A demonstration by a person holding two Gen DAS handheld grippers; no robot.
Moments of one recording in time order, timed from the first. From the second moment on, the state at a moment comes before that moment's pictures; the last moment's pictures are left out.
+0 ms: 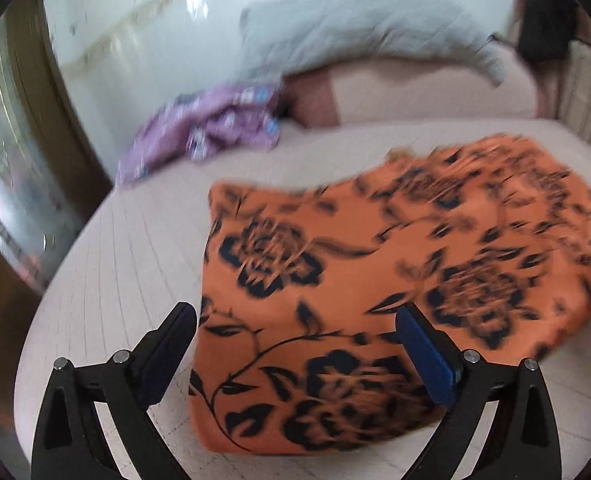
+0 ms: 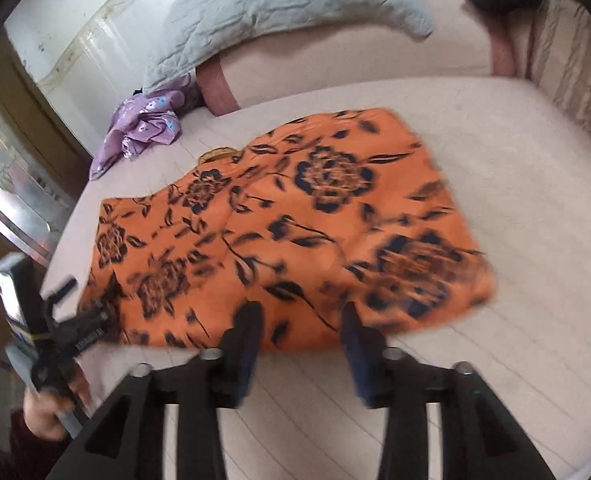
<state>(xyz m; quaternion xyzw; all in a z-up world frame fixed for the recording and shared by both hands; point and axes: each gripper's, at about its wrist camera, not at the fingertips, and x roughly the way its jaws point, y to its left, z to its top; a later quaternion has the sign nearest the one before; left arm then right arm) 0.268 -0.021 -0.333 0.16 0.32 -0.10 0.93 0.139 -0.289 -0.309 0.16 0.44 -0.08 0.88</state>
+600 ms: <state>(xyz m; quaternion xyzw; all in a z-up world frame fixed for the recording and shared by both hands) 0.166 -0.017 -0.347 0.18 0.32 -0.07 0.93 0.069 -0.307 -0.280 0.18 0.33 -0.08 0.92</state>
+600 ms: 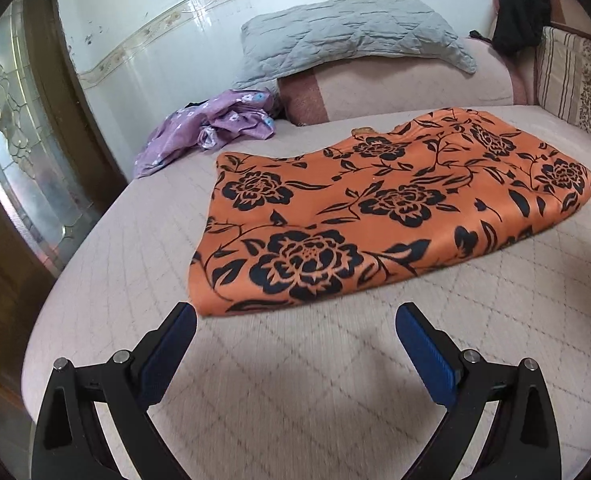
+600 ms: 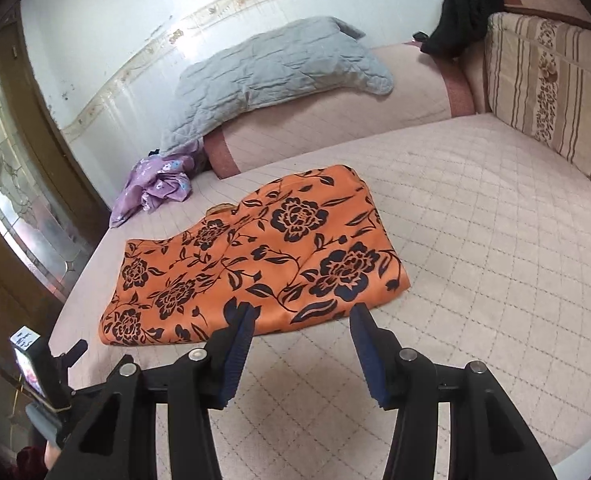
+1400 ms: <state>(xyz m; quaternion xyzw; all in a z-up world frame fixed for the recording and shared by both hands) 0.142 -0.112 -0.140 0.06 0.19 -0.13 0.97 0.012 -0.359 -0.278 0.20 0.30 -0.15 0.92</state>
